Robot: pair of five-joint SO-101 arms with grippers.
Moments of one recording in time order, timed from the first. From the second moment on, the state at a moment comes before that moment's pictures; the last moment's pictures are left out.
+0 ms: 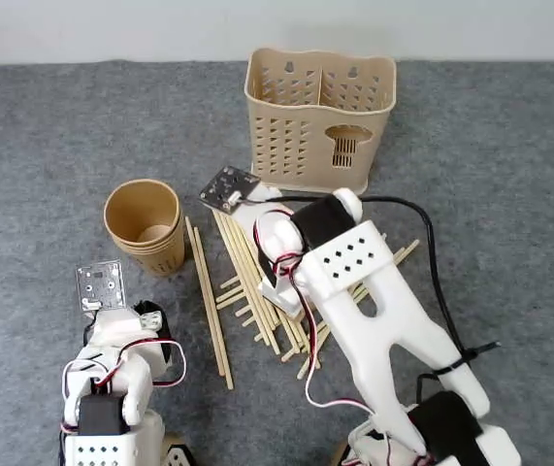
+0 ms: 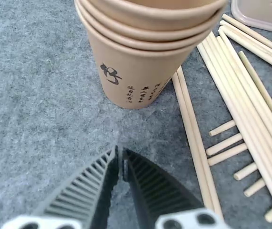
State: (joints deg) left arm -5.8 -103.3 97.5 65.4 15.8; right arm -34.3 -13.1 10.4 93.7 21.1
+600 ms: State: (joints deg) left arm -5.8 -103.3 97.5 65.4 15.8; right arm -33.4 -7.0 13.5 78.0 23.5
